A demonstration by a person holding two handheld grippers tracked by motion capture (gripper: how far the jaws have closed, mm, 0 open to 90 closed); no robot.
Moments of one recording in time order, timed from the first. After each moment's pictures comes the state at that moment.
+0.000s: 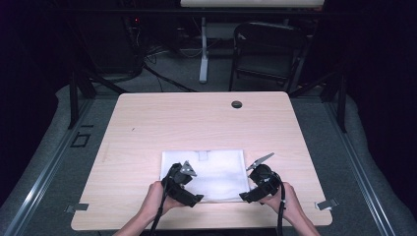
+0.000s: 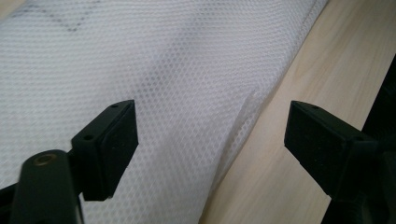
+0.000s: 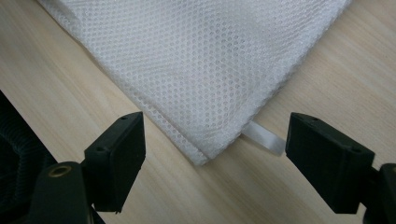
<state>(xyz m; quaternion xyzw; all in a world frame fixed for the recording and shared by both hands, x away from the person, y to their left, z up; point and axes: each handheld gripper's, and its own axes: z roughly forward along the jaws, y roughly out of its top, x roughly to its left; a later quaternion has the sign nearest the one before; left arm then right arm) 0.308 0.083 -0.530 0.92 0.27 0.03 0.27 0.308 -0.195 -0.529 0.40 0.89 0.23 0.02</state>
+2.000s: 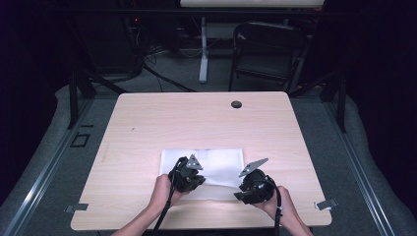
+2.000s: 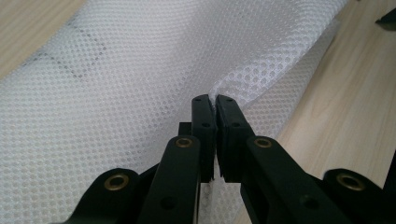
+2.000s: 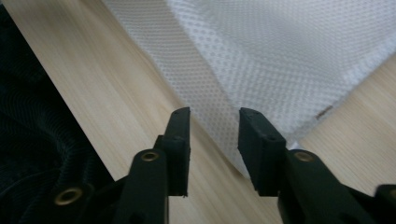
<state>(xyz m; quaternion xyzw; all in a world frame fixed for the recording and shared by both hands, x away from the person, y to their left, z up) 0.324 0.075 -0.527 0.91 0.27 0.06 0.30 0.287 -0.172 -0.513 0.34 0.90 0.26 0.04</state>
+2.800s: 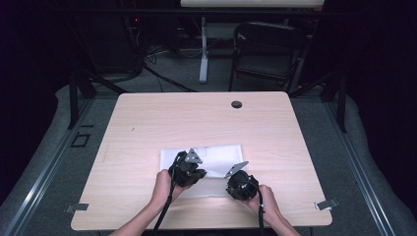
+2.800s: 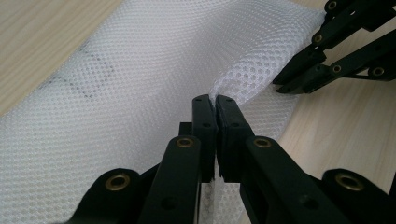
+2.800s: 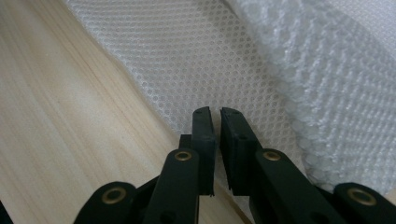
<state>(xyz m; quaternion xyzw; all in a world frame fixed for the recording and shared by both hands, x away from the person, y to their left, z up) 0.332 0.075 -0.515 0.90 0.28 0.07 0.33 0.308 -0.140 -0.559 0.33 0.91 0.24 0.08</state>
